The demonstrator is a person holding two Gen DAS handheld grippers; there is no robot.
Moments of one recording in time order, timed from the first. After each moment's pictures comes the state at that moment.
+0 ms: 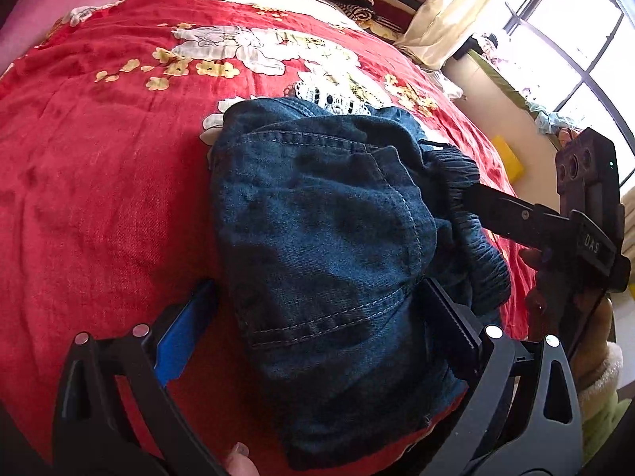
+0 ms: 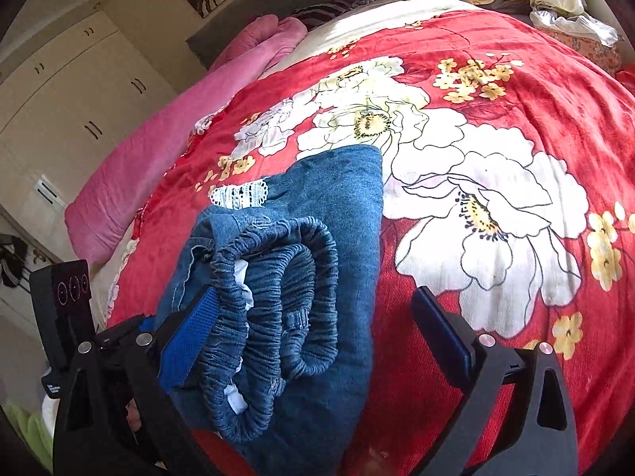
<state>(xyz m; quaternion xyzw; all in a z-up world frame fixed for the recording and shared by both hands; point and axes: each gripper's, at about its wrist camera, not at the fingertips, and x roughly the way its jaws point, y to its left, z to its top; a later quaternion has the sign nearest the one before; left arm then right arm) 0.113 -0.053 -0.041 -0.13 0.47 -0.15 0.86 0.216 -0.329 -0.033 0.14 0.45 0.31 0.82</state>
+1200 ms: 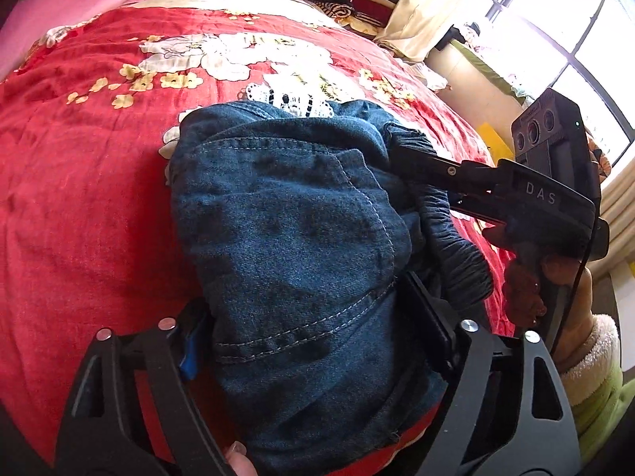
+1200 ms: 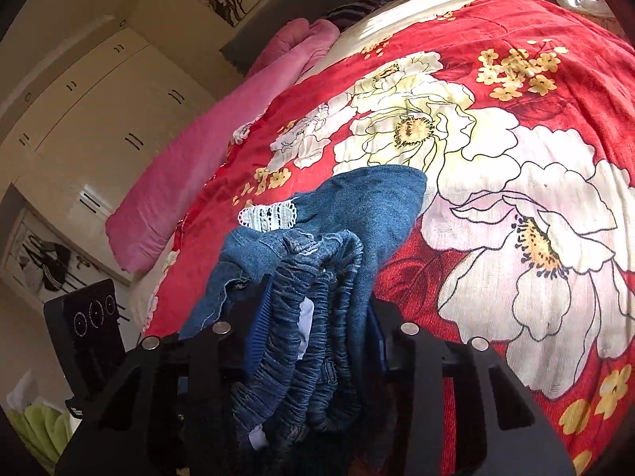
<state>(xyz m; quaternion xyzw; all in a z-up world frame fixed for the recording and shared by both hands) 0.116 -0.074 -0.036 -0.11 0.46 -0.18 0.86 0.233 -0.324 -0.038 0.19 0.43 0.37 0.80</state>
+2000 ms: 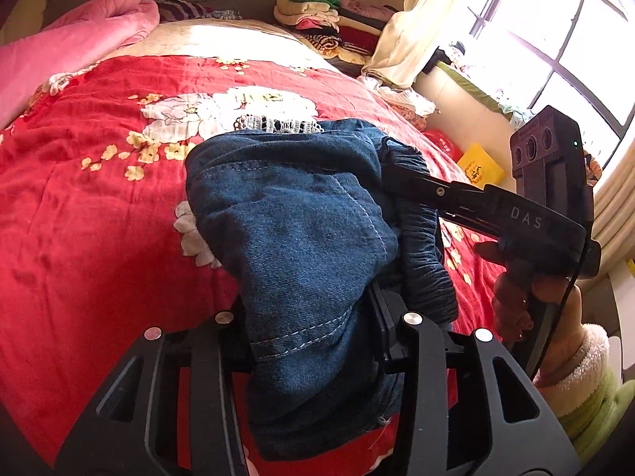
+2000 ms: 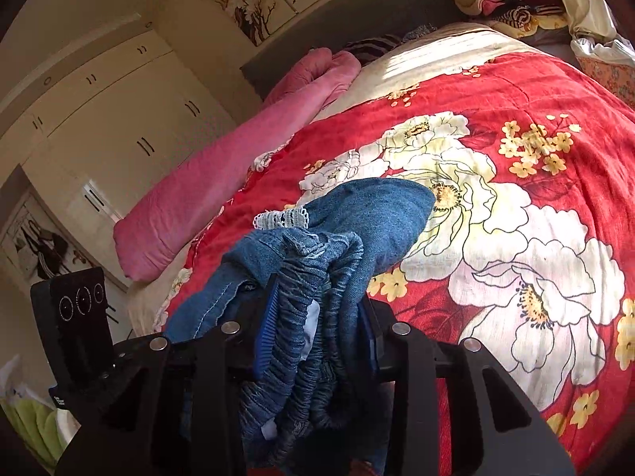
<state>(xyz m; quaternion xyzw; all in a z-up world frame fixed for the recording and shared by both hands) 0.122 -0.066 0.015 -0.10 0.41 -0.19 0.89 0.231 -0.317 0.012 0.17 0.37 0.38 0.83</state>
